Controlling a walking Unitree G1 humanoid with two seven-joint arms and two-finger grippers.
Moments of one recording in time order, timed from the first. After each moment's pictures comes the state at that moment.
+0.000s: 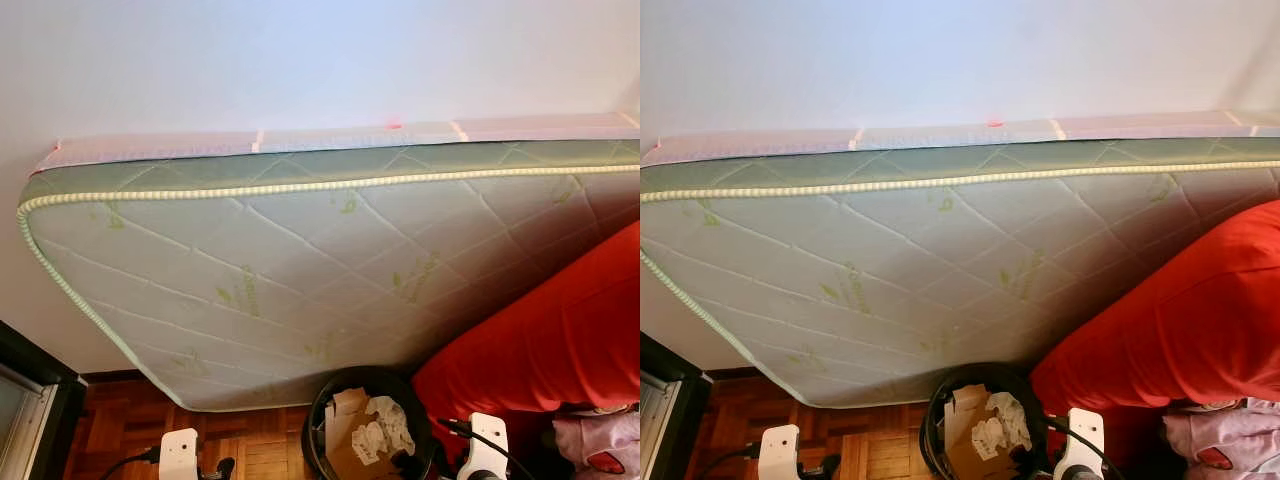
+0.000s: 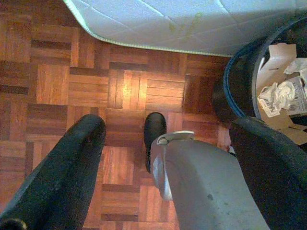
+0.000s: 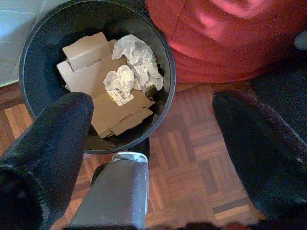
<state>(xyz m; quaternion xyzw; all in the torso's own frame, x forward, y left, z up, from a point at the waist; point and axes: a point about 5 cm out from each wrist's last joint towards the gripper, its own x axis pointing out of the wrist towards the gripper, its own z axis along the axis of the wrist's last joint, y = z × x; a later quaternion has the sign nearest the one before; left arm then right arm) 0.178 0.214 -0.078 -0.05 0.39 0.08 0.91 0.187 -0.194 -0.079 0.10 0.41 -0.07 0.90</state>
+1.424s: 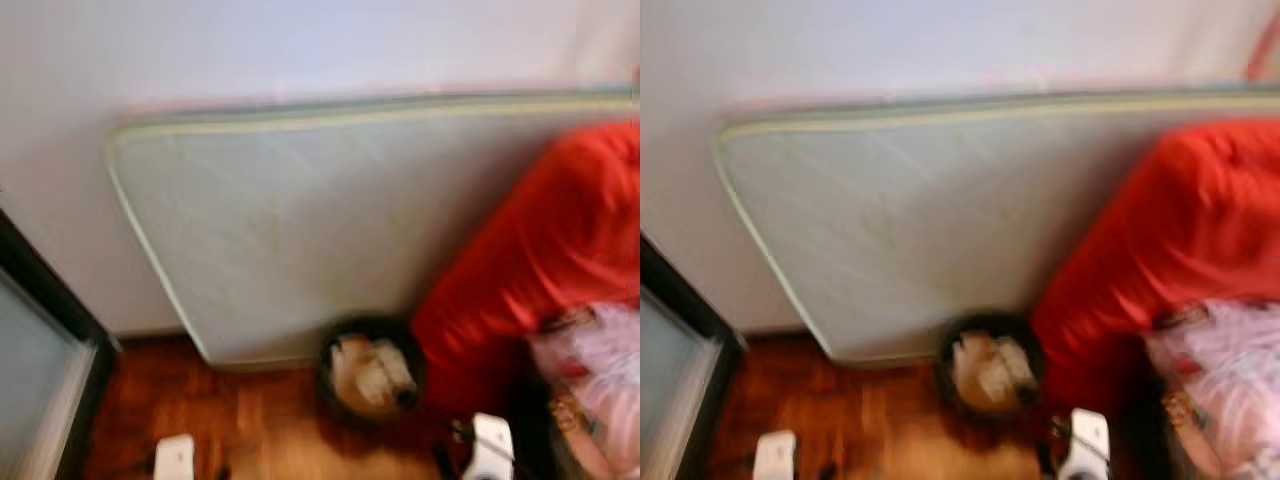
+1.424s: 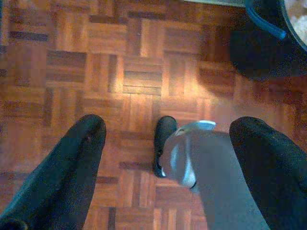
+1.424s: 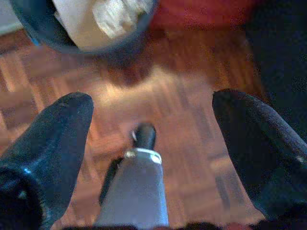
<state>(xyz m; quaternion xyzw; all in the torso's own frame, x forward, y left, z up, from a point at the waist) 0.169 0.220 -0.081 -0.05 0.40 0.08 0.91 0.180 -0.194 -0.083 0.10 0.42 -0.06 0.90</state>
